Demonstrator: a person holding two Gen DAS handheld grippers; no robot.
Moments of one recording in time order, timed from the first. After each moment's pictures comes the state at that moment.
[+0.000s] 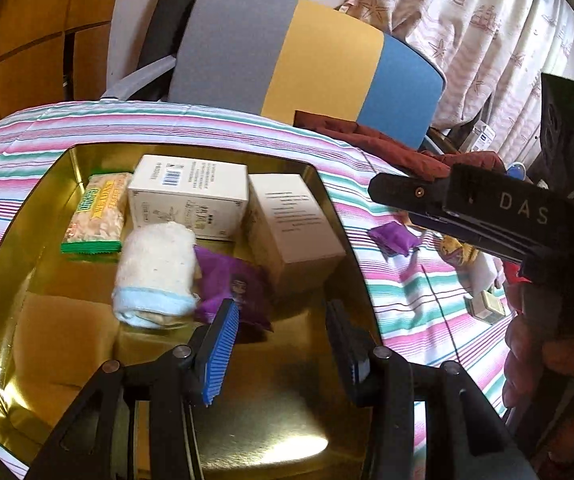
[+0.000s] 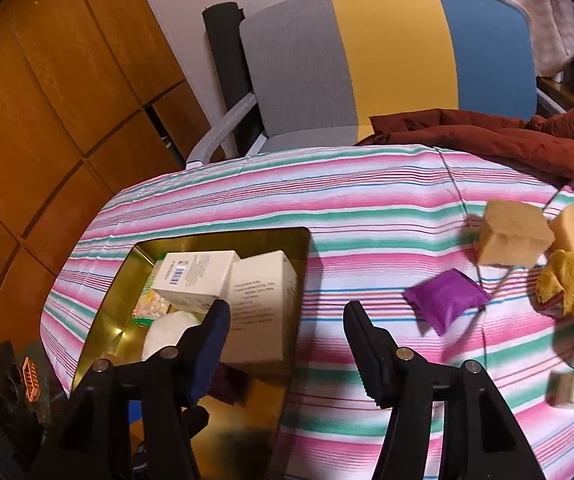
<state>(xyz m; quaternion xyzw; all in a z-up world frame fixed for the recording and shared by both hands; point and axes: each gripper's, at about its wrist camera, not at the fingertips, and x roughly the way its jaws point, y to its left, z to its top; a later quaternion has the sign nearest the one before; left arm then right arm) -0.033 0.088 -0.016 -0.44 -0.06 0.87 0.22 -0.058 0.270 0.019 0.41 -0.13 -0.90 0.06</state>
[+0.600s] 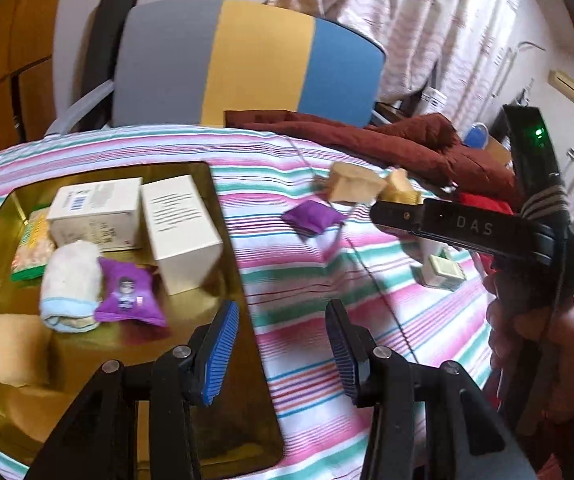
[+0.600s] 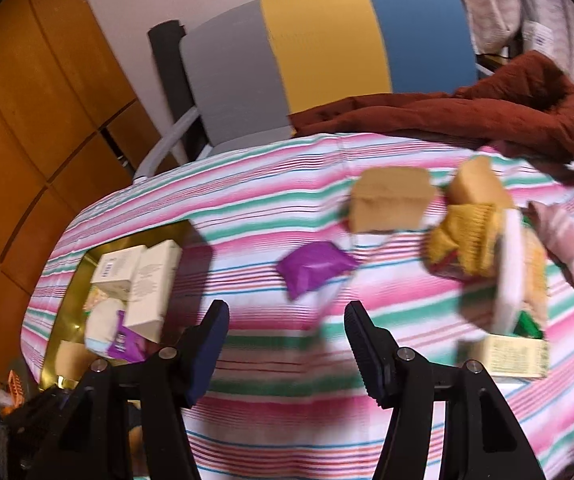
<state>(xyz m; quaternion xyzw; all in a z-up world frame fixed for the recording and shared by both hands) 0.008 0.150 0.005 -0.42 0.00 0.86 0.30 -0.009 0.369 0.008 0.41 -0.16 -0.90 -0.01</state>
